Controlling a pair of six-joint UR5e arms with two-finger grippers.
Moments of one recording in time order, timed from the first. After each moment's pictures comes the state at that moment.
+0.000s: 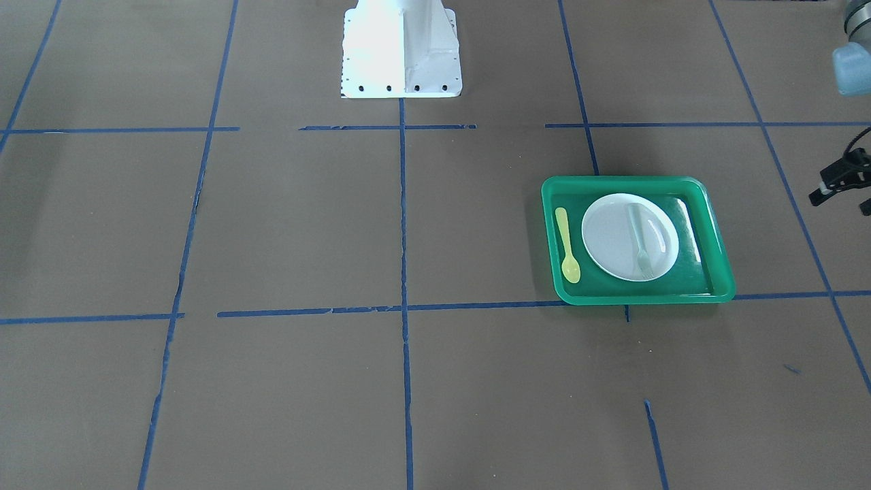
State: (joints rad) left arm -1.30 -1.58 -1.70 -1.94 -2.41 -0.43; right arm 1.60 -1.69 1.71 -1.63 2.29 -0.06
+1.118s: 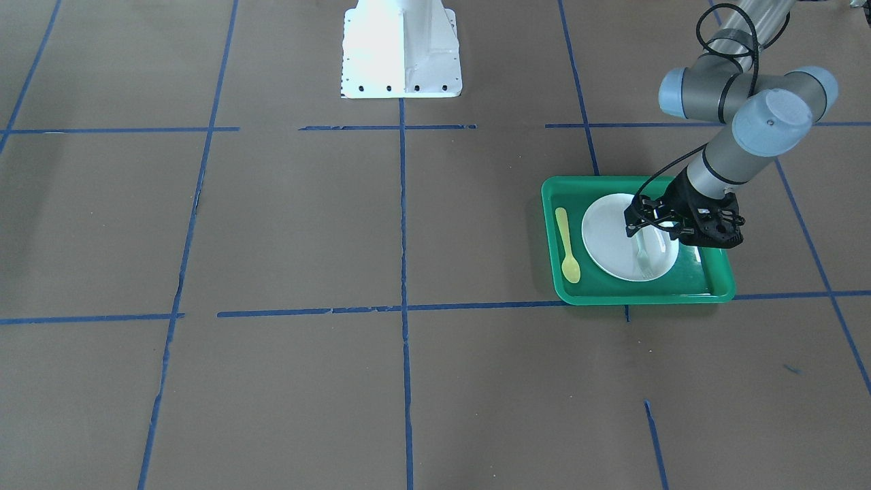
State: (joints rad) left arm -0.88 -1.76 -1.64 -1.98 -2.17 -0.84; right arm 1.60 -1.69 1.71 -1.63 2.29 -0.06
